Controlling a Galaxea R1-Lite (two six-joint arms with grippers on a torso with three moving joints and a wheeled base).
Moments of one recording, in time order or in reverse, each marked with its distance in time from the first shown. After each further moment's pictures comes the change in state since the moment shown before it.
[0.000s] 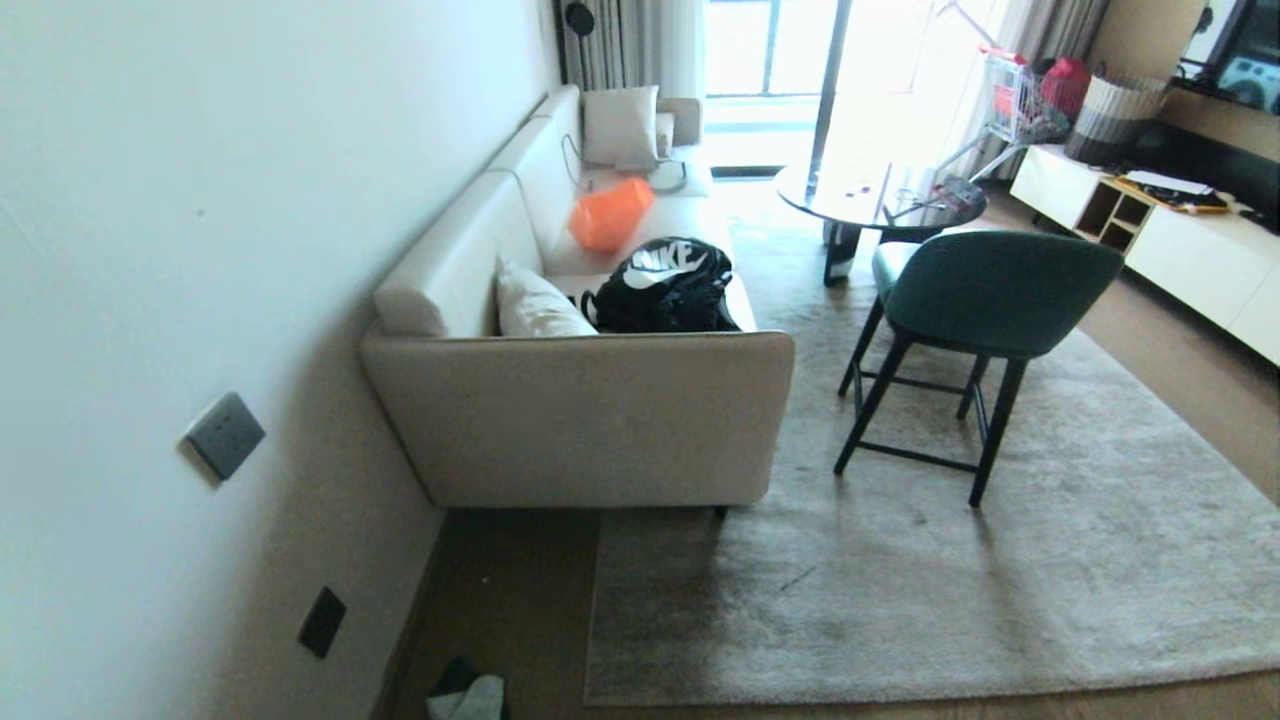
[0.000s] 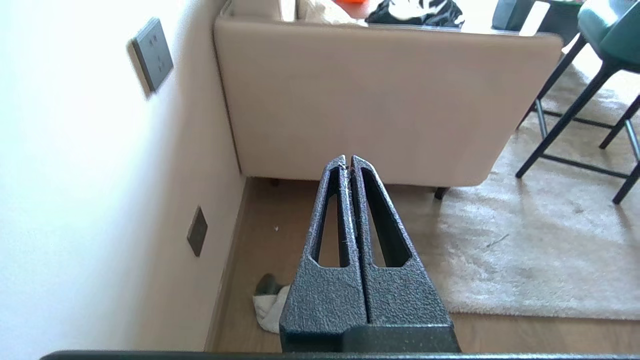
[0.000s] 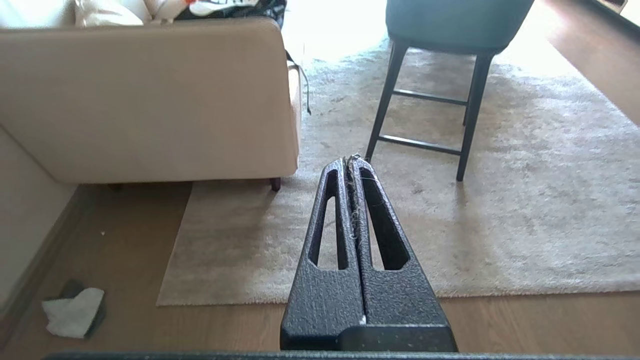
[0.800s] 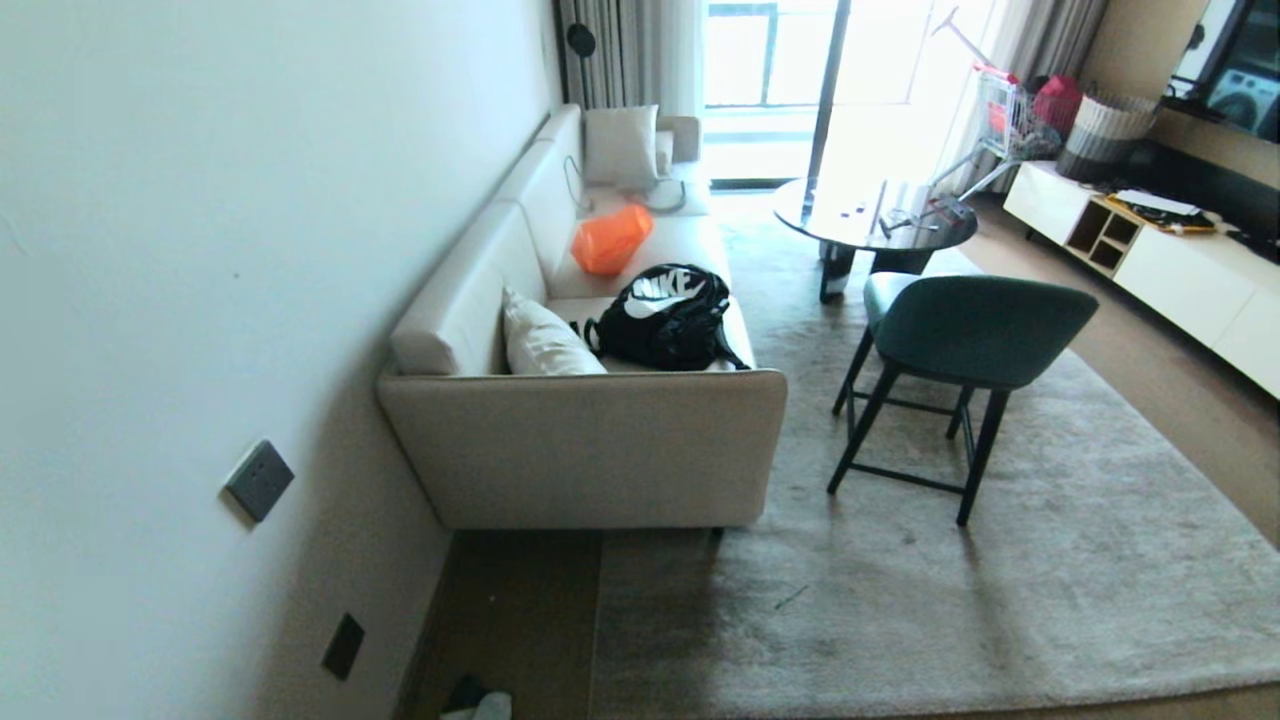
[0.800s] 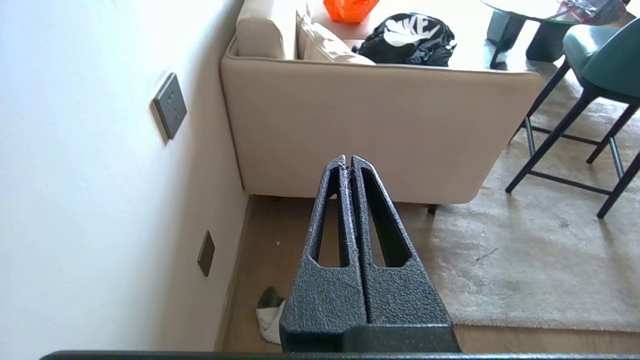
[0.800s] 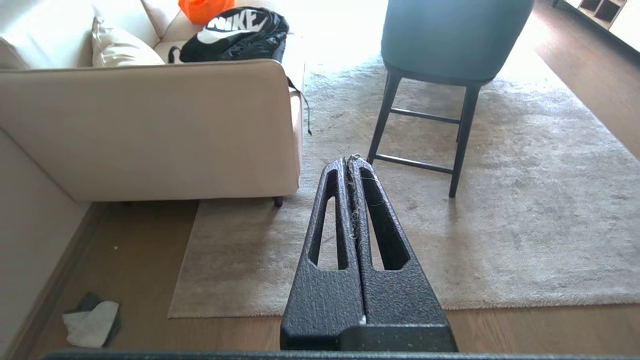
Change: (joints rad) left arm 0.000 0.000 0.000 0.000 0.000 0.000; right arm 0.000 0.000 0.000 0.000 0.000 0.000
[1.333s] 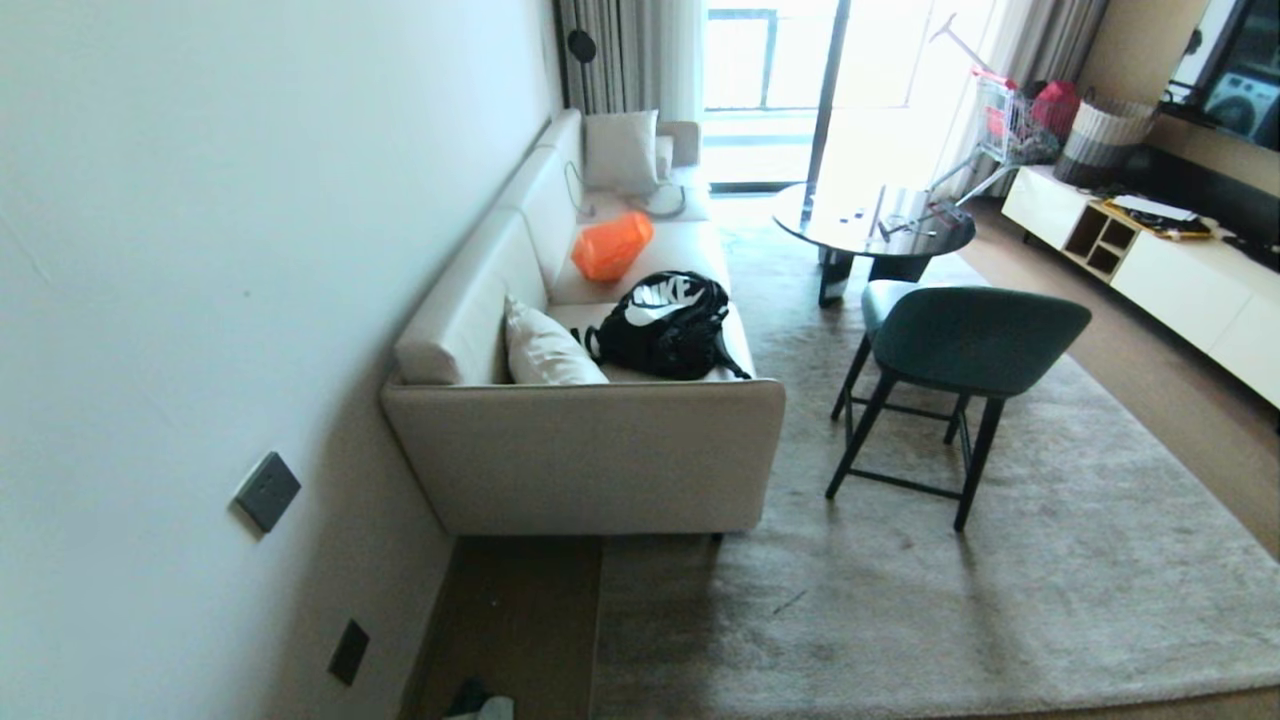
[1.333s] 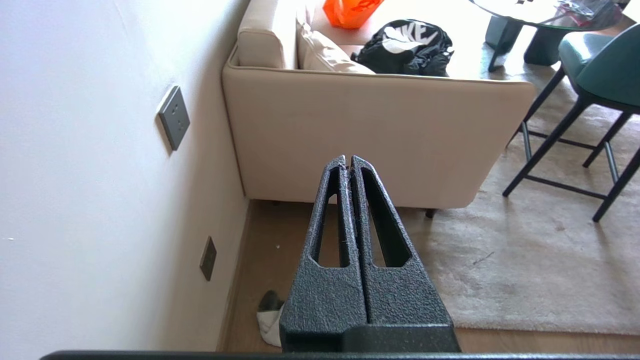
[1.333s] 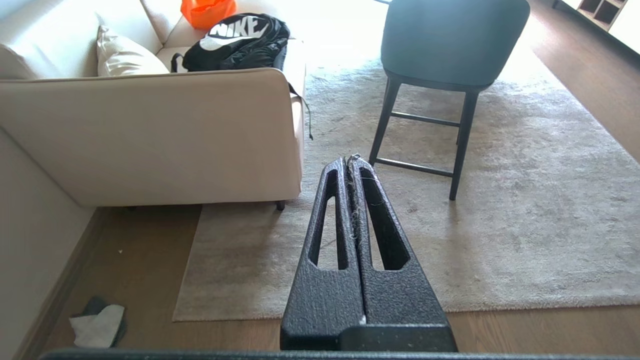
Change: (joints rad) left arm 0.000 0.000 0.000 0.000 0.000 0.000; right arm 0.000 0.000 0.000 0.000 -0.001 0.008
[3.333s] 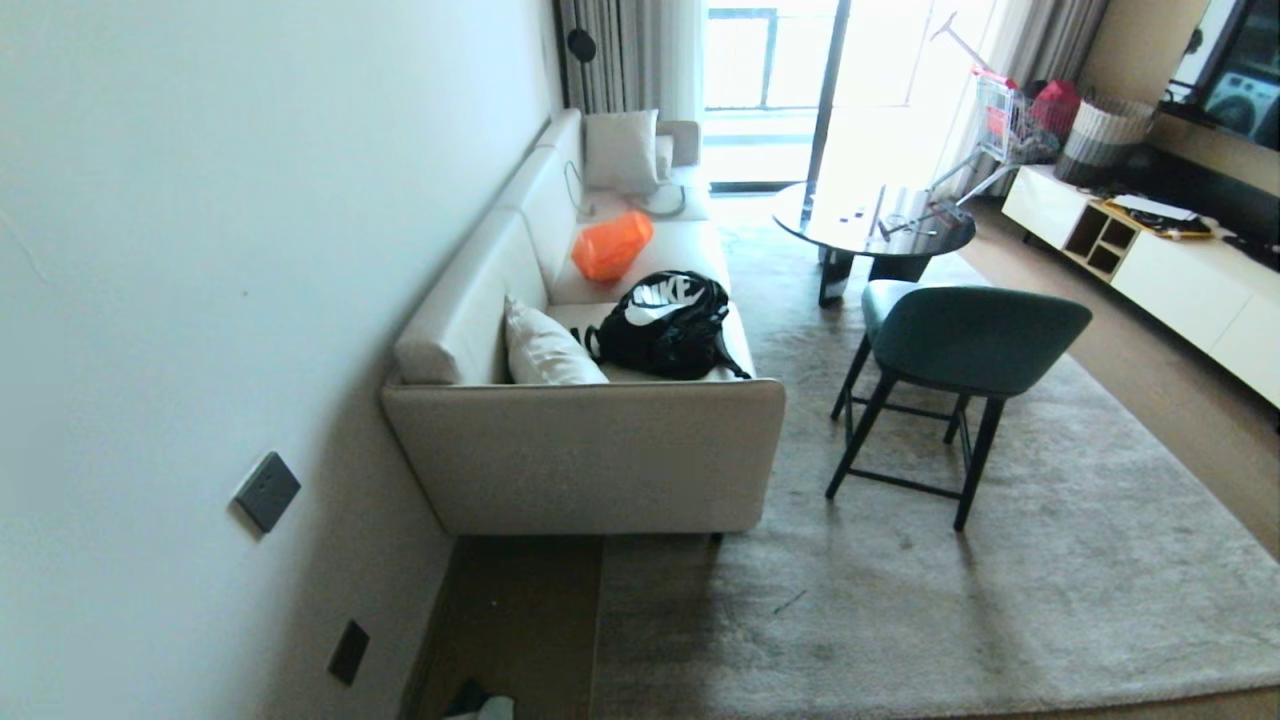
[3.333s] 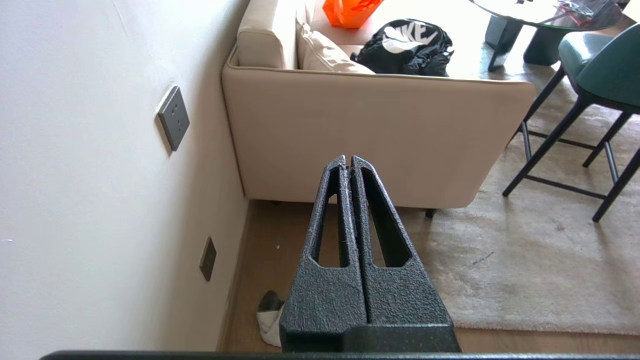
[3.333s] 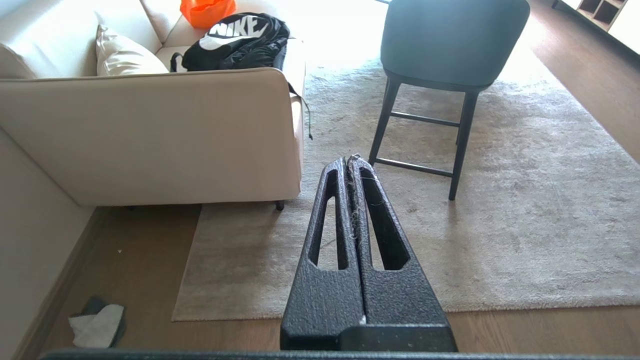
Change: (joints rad) left arm 0.000 0.000 0.000 0.000 -0.001 0.000; right arm 0.000 0.000 0.000 0.000 0.001 -0.001
